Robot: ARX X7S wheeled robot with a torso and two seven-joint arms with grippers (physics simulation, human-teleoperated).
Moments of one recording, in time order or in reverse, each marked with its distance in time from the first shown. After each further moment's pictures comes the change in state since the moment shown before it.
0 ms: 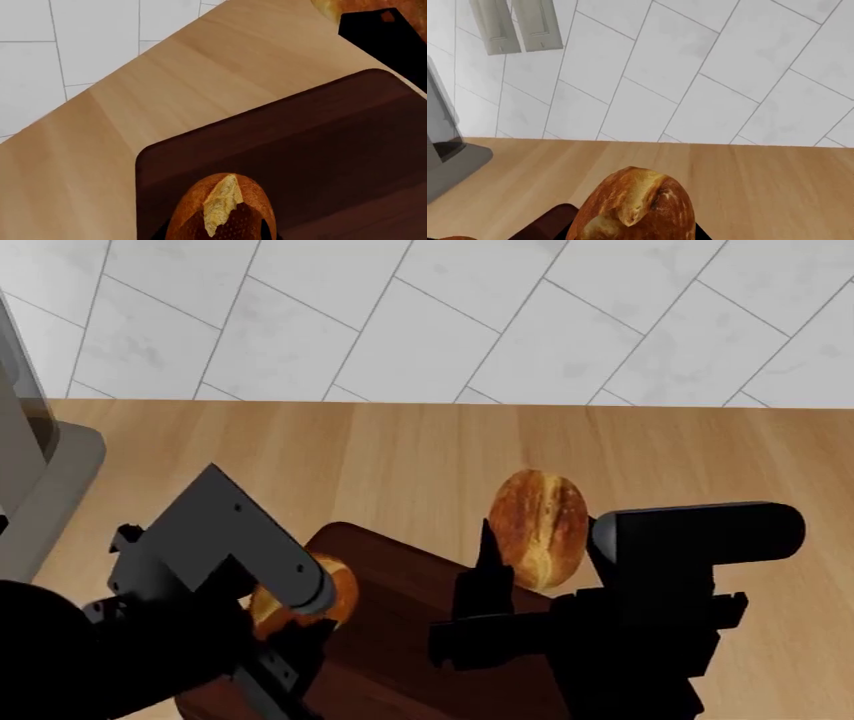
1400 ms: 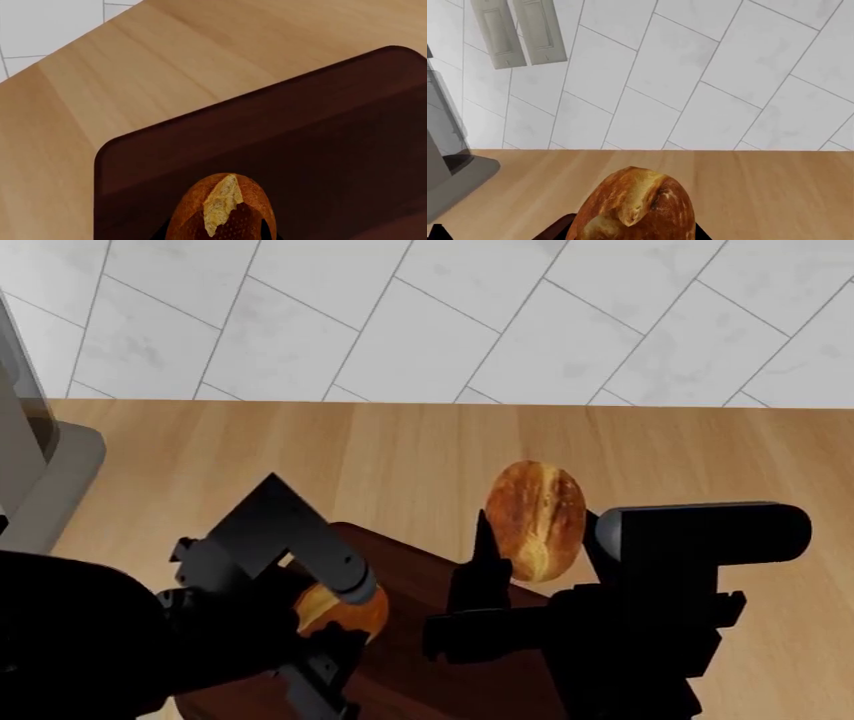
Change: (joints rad) left arm -0.022 0.103 0.137 -0.272 0.168 0.110 0.229; right arm -0.001 0.001 0.018 -0.016 0.094 -0.006 0.071
